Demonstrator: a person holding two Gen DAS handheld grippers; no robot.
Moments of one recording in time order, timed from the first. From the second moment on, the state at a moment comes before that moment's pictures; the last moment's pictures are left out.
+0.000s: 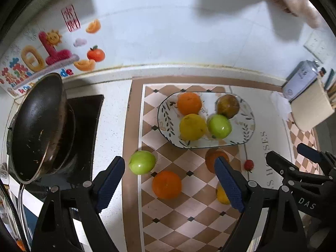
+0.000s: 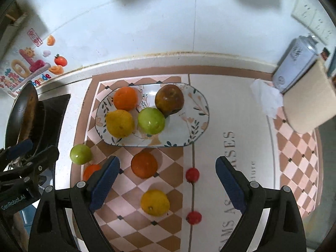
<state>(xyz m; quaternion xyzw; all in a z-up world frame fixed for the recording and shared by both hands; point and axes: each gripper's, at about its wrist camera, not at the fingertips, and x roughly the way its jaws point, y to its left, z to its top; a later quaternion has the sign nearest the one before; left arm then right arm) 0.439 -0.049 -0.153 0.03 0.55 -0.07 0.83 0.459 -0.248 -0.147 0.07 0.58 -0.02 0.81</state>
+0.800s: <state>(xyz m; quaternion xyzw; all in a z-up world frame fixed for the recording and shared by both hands) 0.362 -0.038 -0.077 0.02 0.46 -0.09 0.88 0.360 -0.233 -0.051 0.07 0.50 -0.04 0.86</state>
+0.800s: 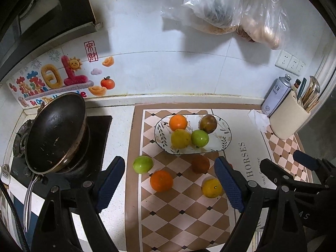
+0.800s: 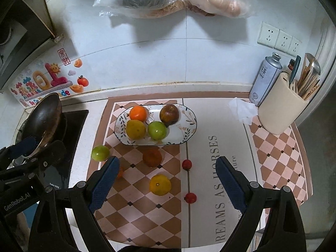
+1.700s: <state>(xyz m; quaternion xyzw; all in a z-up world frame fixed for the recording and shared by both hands) 0.451 -0.012 -0.261 0.01 0.66 -0.02 0.75 0.410 -0.242 -0.292 0.20 0.67 0.01 0.72</state>
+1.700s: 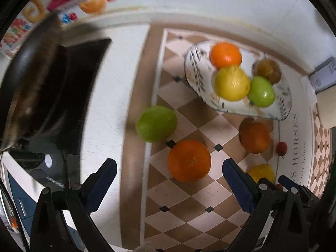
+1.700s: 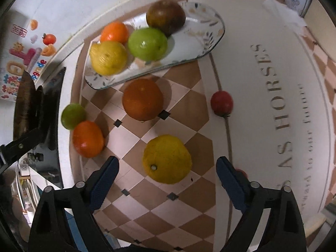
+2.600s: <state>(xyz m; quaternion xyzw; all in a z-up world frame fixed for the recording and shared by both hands) 0.367 -0.051 -0.328 0.07 0.68 -0.04 0.73 0.421 -0.214 -0.325 0.14 0.69 0.06 0.71</state>
